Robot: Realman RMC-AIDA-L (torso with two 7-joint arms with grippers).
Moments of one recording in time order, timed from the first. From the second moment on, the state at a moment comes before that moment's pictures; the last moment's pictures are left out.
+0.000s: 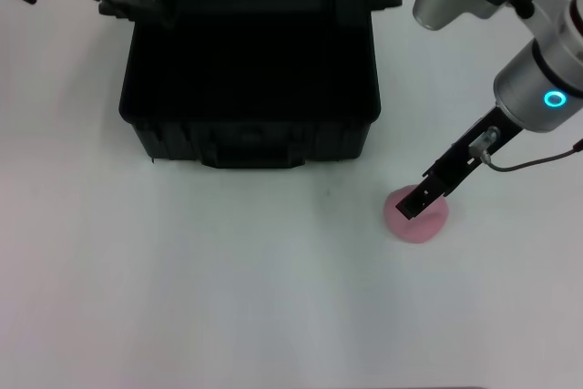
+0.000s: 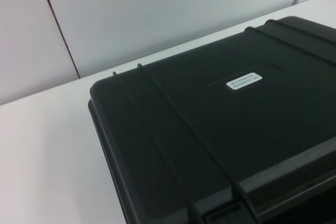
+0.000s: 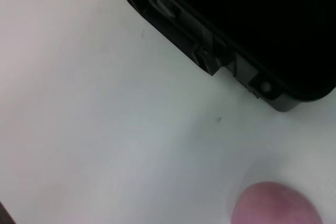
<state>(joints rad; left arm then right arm) -0.87 -2.04 1.27 1.54 -0.33 -1.73 0.03 0.73 2.06 -1.44 -1.19 0.60 1.65 -0.47</state>
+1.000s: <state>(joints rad) -0.90 -2.04 1.17 1.56 -0.33 -1.72 0.09 0.73 2.06 -1.43 -1.18 0.56 1.65 -0.47</state>
